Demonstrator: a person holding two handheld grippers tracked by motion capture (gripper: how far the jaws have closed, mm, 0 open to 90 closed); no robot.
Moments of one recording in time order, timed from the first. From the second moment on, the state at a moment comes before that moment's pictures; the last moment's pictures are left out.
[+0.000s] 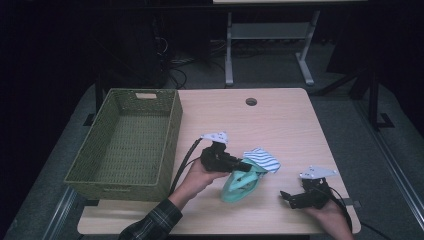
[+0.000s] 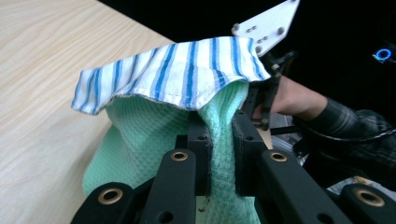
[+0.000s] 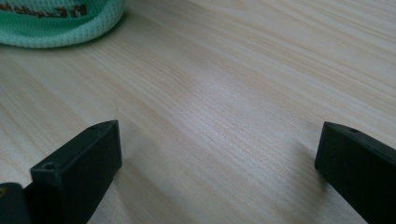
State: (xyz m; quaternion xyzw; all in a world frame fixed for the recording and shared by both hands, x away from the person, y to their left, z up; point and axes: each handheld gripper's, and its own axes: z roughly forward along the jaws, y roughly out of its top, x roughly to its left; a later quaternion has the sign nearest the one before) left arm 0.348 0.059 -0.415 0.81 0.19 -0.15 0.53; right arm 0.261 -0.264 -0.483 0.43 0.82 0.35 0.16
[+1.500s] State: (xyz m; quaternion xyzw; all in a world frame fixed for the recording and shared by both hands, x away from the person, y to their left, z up) left arm 0.363 0.094 -0.430 0.84 0.31 0.05 0.44; right arm 0.262 -0.264 -0.483 0.43 0.82 0.35 0.16
